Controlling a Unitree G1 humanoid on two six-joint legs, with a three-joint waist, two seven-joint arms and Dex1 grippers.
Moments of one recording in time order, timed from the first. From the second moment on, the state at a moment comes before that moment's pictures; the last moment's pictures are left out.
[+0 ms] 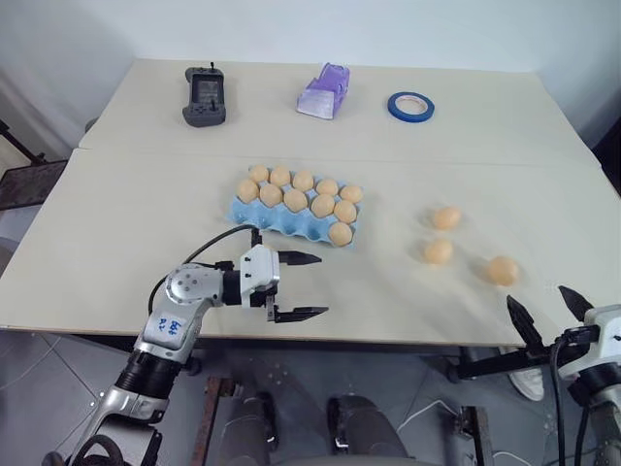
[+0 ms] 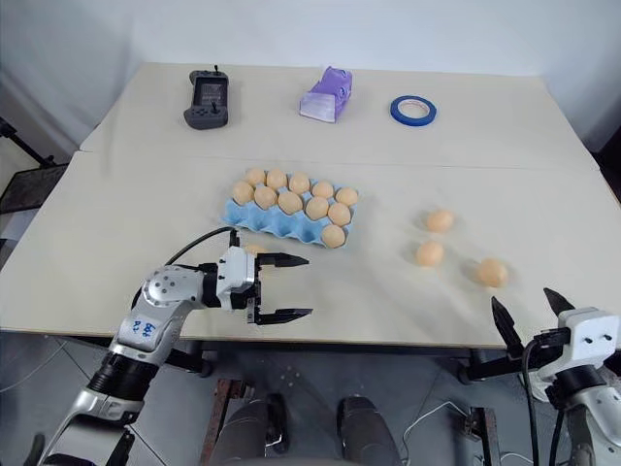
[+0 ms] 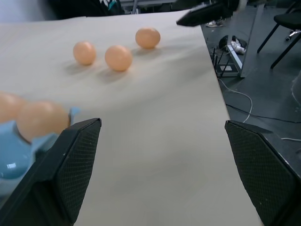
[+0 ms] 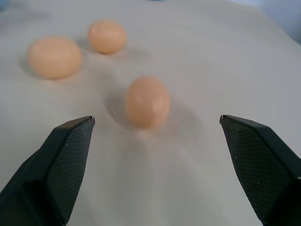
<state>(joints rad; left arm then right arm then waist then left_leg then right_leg) -0.41 0.44 -0.19 0.05 -0.29 -0.03 -1.08 0.29 -0.41 -0.56 -0.14 0.38 0.00 0.58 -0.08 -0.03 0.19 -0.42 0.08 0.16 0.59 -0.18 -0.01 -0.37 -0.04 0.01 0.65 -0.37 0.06</state>
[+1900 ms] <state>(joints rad) 0.01 0.54 0.24 -0.20 -0.33 0.09 -0.72 -0.74 -0.20 0.15 0.45 0.16 0.05 0.67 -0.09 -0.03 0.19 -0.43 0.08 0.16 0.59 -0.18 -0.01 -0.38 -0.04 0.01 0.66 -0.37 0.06</state>
